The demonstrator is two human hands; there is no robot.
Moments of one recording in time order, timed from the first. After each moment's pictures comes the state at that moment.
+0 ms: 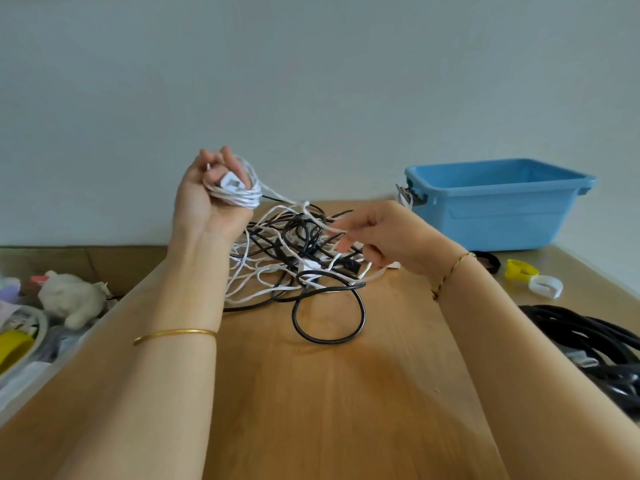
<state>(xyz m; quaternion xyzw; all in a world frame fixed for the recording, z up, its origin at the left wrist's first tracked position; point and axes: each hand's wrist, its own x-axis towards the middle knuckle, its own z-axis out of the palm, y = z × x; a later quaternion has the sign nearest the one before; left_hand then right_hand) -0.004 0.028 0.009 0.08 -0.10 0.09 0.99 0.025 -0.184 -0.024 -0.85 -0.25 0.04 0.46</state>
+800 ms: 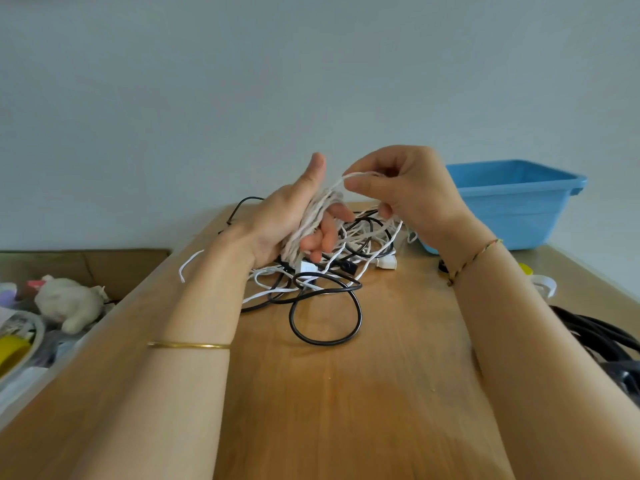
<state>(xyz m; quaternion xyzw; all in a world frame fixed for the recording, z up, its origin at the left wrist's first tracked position) -0.021 -0.028 0.006 0.81 -0.16 -0.03 0.57 0.007 -0.197 0.014 -0.75 -0.30 -0.18 0.56</state>
